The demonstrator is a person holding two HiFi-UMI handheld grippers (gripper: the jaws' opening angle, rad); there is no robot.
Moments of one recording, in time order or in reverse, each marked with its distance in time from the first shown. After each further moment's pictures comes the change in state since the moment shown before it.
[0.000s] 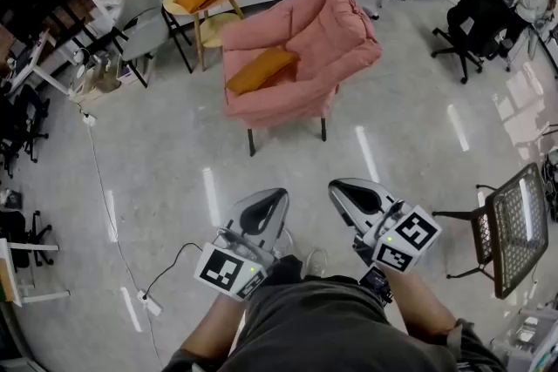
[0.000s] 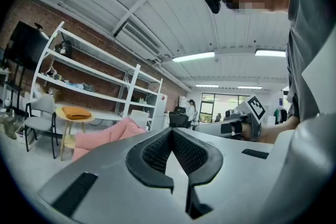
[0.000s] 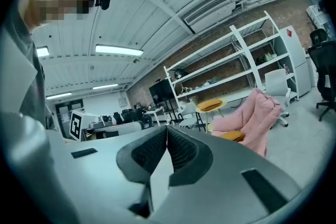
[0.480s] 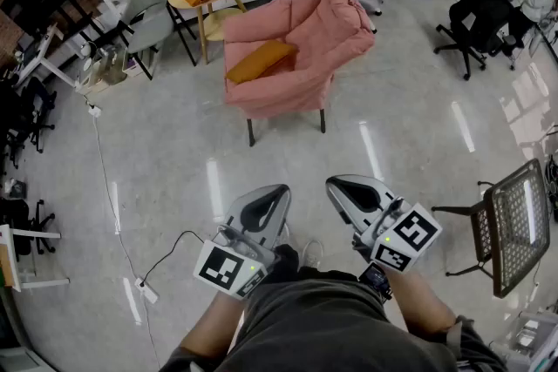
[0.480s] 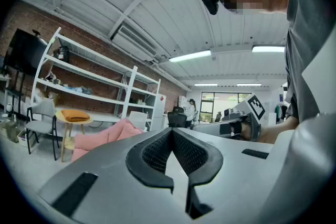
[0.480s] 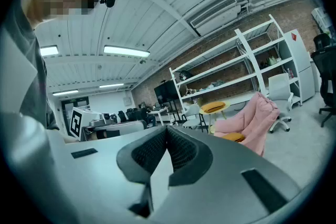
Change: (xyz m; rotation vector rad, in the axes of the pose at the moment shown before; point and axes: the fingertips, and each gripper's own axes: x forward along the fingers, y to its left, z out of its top) left arm -0.010 -0.069 0.002 0.027 -0.005 0.006; right arm -0.059 0.025 -0.001 -0.042 -0.010 0.037
